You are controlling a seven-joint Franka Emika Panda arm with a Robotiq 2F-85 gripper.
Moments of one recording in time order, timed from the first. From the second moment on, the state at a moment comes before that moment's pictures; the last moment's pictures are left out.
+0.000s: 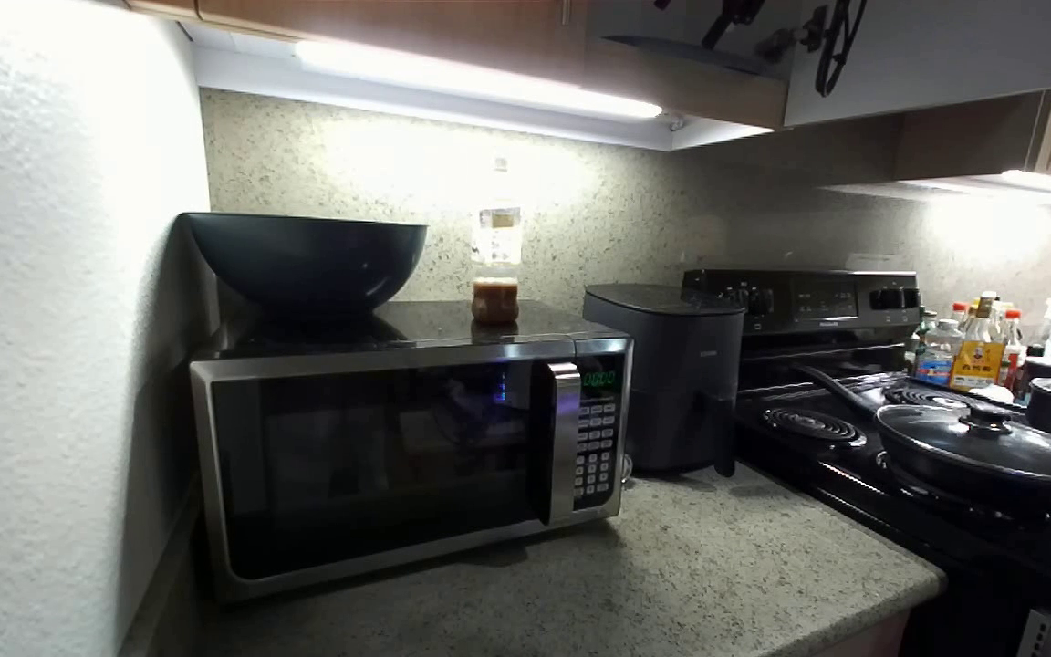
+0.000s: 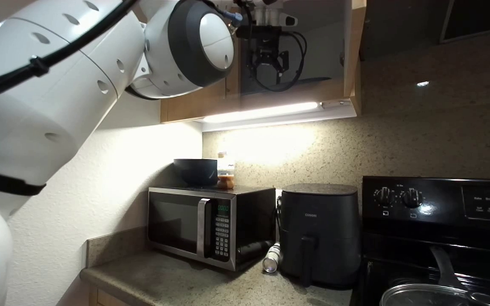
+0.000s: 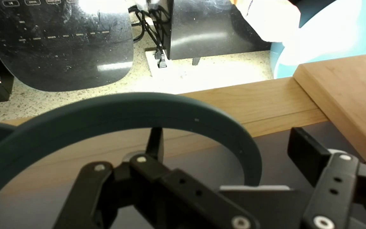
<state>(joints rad) -0.18 0.50 0.05 -0.39 0.30 1.44 0.08</state>
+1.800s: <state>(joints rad) -0.13 0.49 -0.04 -0.35 0.03 1.35 0.03</state>
